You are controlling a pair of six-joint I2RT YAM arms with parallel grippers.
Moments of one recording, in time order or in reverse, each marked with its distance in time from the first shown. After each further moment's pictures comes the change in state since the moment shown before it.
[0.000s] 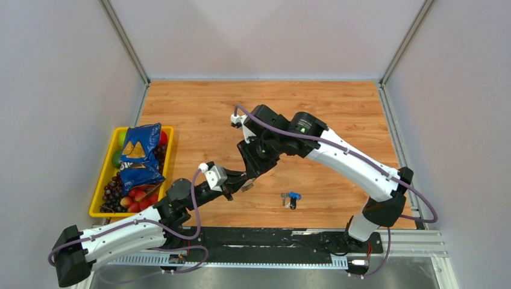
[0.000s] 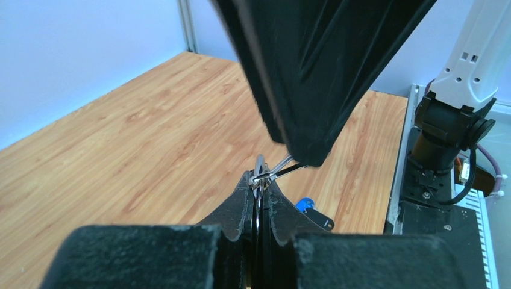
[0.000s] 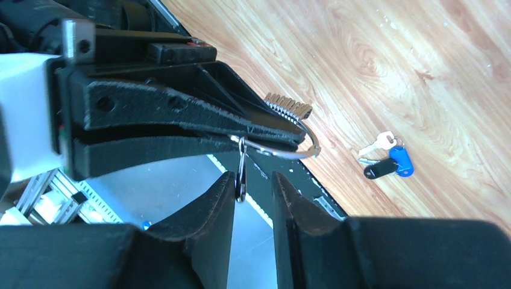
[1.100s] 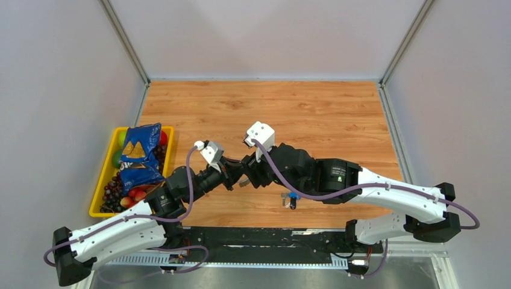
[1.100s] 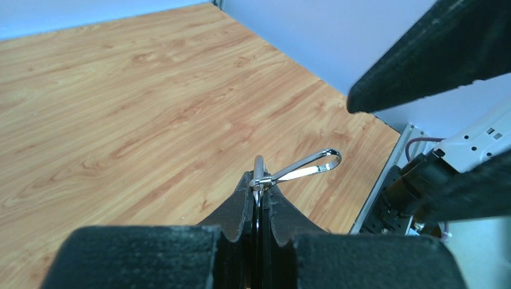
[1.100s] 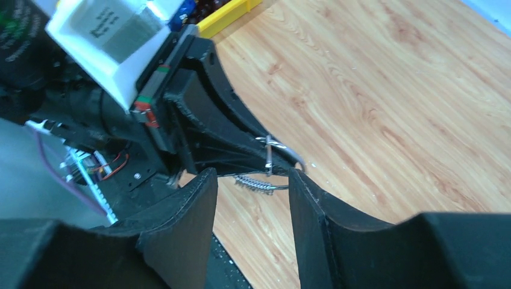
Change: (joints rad) left arm -0.001 0.027 0.241 -0.357 -0.196 -0.300; right arm 0.295 -0.414 -0.482 0.645 0.570 -0.170
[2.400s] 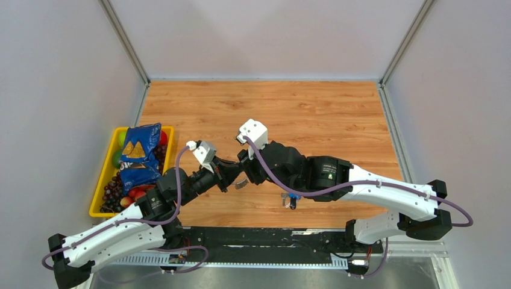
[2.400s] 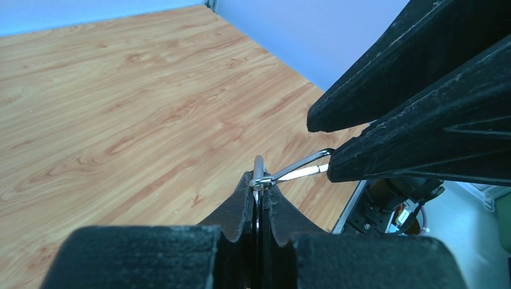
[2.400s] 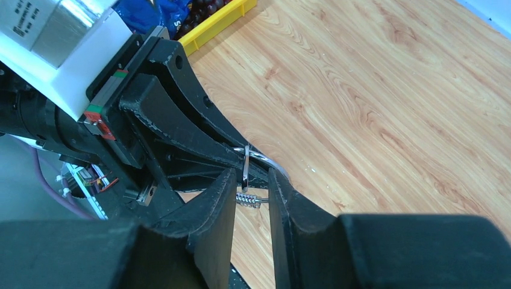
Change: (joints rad) left arm 0.000 -0.085 0.047 -0.135 0.013 -0.041; right arm 0.004 0.075 0.066 -0.005 0.050 0.009
